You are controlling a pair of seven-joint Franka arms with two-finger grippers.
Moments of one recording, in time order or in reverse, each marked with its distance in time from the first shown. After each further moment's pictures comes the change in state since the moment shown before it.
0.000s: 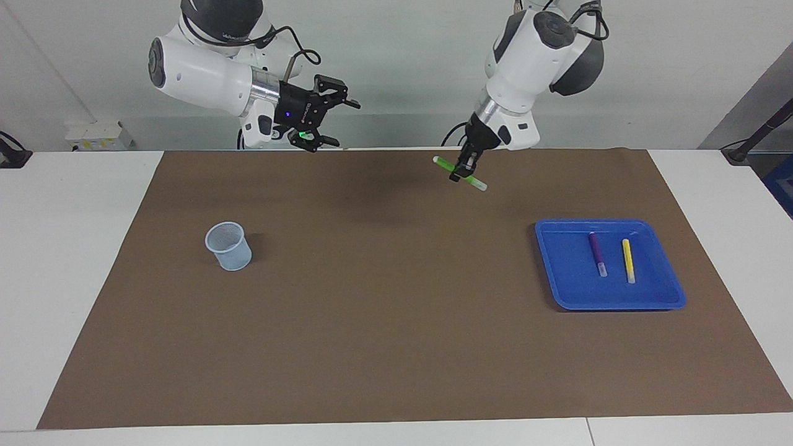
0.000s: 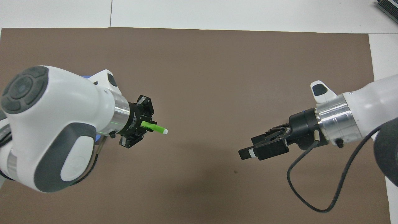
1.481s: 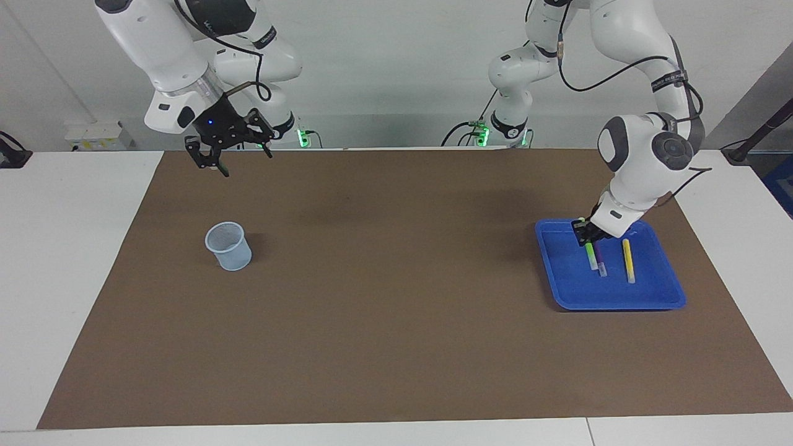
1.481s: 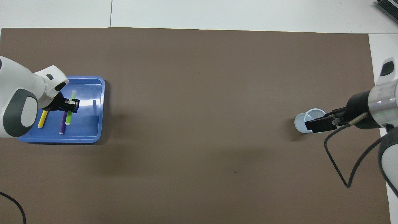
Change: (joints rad) left arm 0.396 0.272 0.002 -0.099 0.421 0.227 1.466; right arm -0.076 0.001 -0.009 0.128 -0.764 0.081 0.116
